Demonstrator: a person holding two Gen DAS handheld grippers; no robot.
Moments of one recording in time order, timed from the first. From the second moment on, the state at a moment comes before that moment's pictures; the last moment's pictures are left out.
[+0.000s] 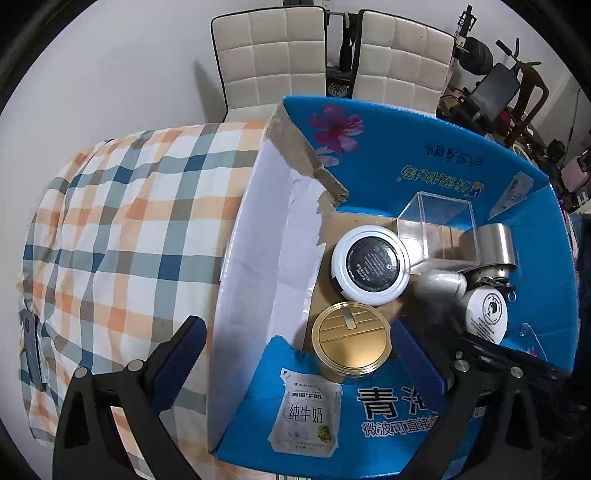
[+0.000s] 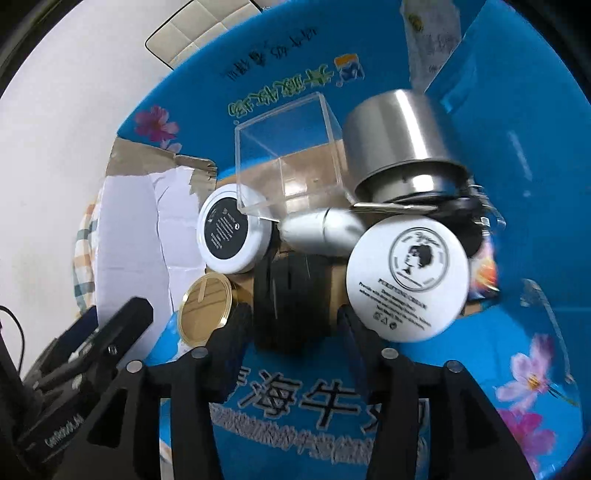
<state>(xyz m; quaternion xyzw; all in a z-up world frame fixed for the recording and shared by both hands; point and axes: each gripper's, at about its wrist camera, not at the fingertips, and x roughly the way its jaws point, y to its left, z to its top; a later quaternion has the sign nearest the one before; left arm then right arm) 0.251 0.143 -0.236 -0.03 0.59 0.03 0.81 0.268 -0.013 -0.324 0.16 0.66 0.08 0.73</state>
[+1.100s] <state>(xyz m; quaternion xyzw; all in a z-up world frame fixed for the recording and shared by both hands) 0.141 0.101 -0.021 -0.03 0.50 -0.02 0.86 0.122 -0.073 -0.012 0.00 0.51 -0.02 0.86</state>
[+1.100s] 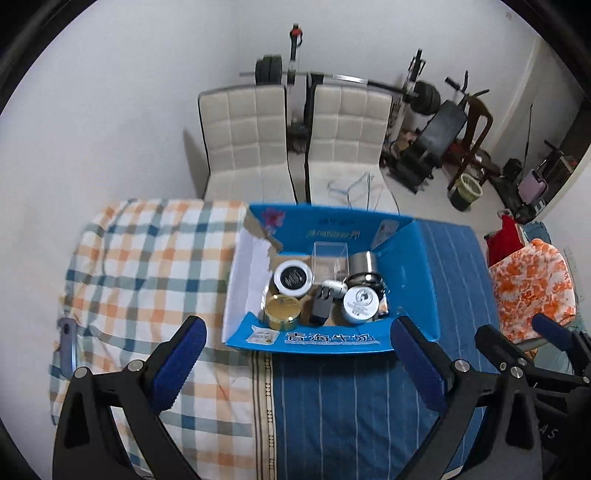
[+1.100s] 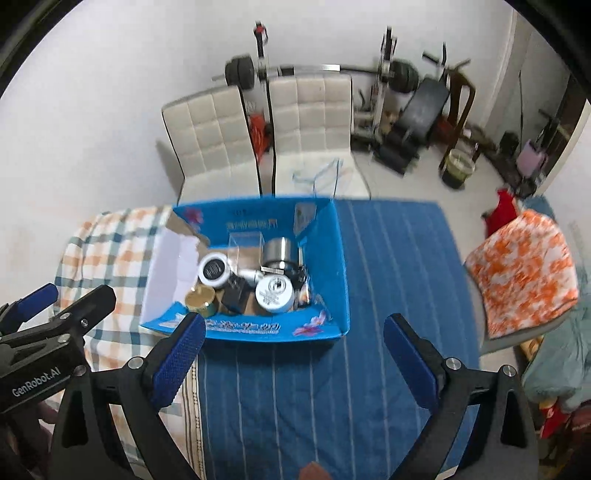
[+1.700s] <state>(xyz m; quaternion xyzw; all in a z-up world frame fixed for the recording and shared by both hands) 0.092 0.116 0.037 -0.03 0.47 -0.01 0.88 0.066 -0.078 0.054 0.00 0.47 -0.03 0.88</state>
